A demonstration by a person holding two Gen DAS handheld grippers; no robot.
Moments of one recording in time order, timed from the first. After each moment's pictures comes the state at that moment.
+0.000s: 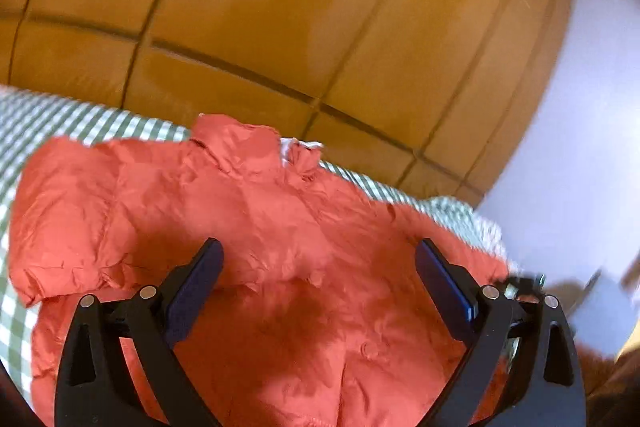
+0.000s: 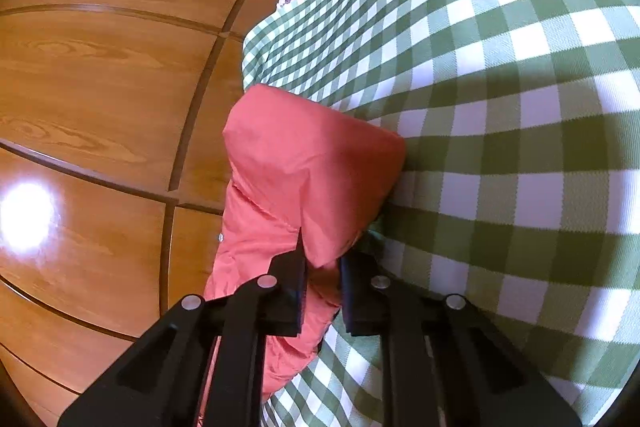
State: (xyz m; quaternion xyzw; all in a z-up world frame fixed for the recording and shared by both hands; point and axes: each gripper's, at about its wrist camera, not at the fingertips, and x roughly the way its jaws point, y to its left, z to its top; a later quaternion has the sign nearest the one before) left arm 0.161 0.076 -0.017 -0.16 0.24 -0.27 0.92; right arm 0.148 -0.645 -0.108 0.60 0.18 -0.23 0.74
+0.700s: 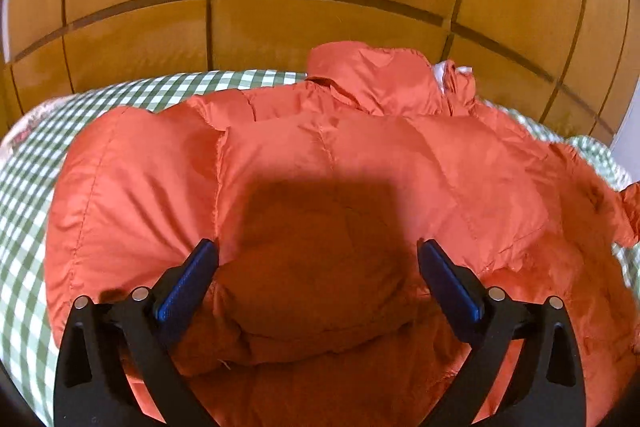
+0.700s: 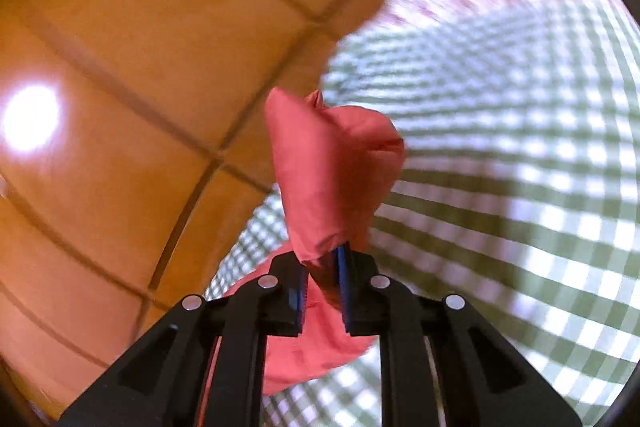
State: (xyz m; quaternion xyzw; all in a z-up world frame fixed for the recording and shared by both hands) left arm 0.250 0.076 -0.087 -0.06 0.36 -0.08 0.93; right arm 0.190 -0.558 0.008 0.41 0.20 -0.18 0.87
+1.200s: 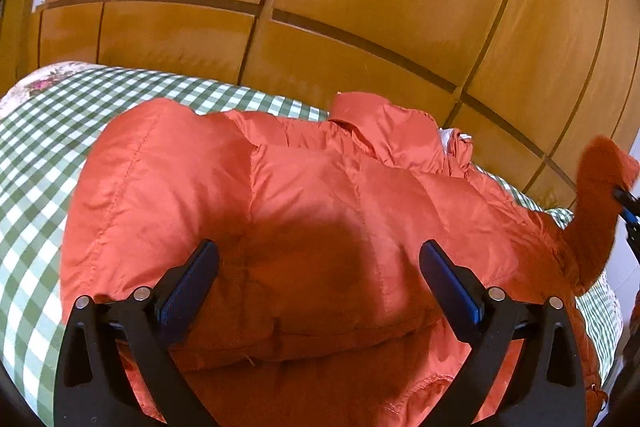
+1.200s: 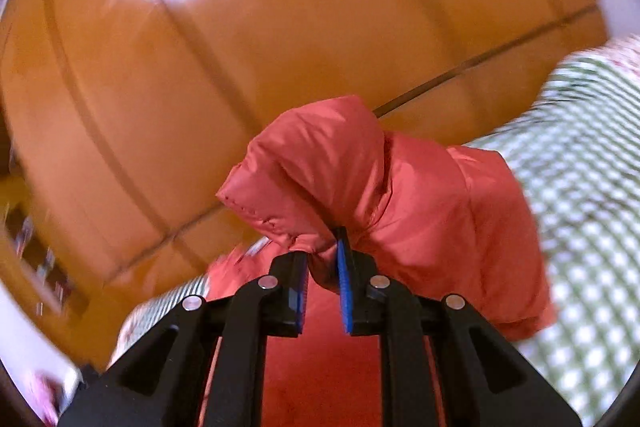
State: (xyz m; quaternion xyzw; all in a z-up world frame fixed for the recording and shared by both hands) left arm 0.227 0.102 -0.076 -0.16 0.30 -0.07 0.94; right arm 0.299 -0.302 0.042 0.25 0.27 0.08 0.93
